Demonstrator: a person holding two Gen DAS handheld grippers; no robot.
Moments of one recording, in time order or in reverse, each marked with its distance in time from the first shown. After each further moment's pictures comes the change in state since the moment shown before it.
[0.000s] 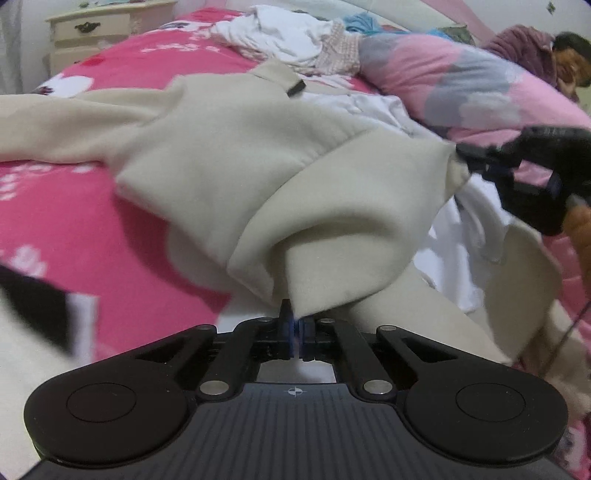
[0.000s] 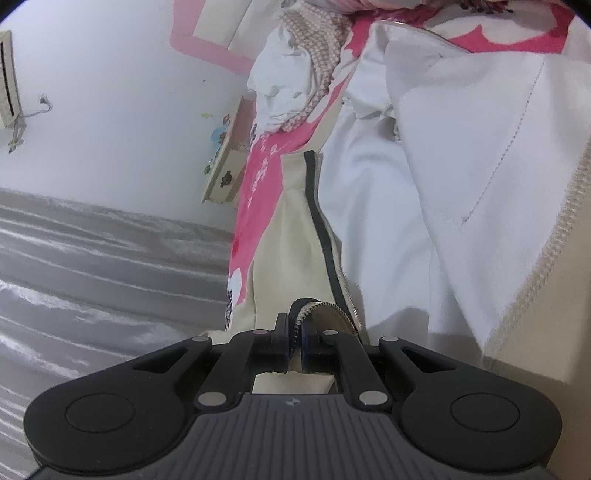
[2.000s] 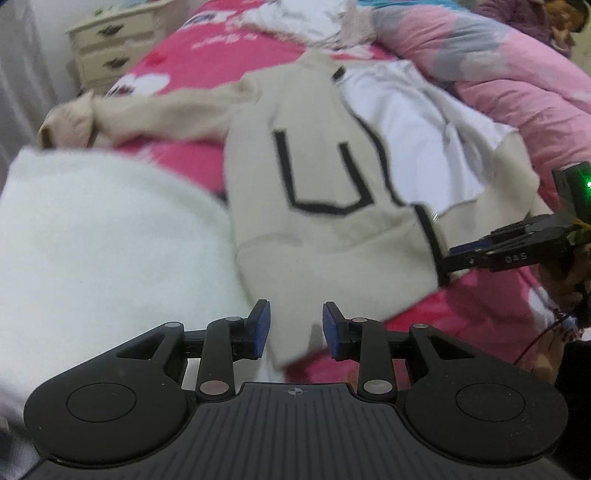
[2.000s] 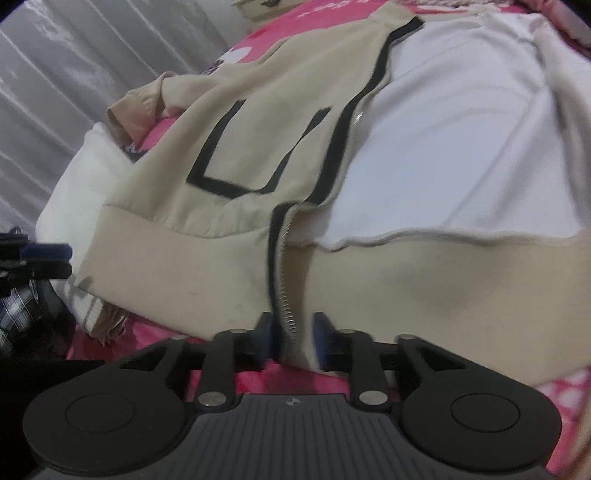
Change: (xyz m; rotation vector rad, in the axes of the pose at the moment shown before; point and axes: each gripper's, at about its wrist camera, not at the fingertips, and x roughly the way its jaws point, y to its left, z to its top) left arm -0.115 0.028 -0.034 0.171 0.134 0.145; right arm 0.043 0.041 -0.182 -0.678 0.365 -0.401
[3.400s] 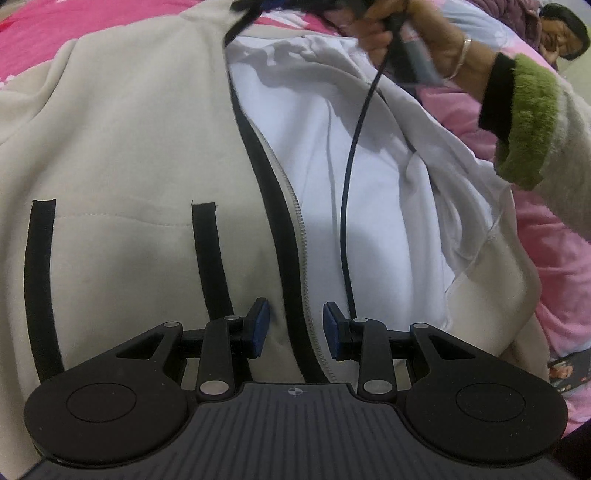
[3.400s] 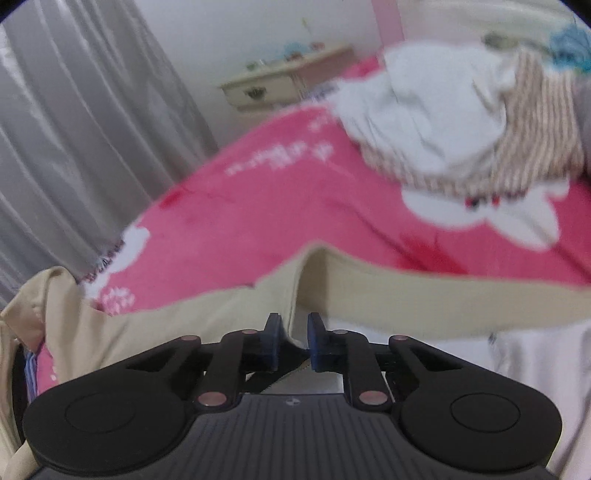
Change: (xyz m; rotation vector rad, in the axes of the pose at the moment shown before) left arm 0.203 -0.059 0.123 -0.094 0.107 -0.357; right arm 0.080 -0.136 0.352 -0.135 -0.252 0.010
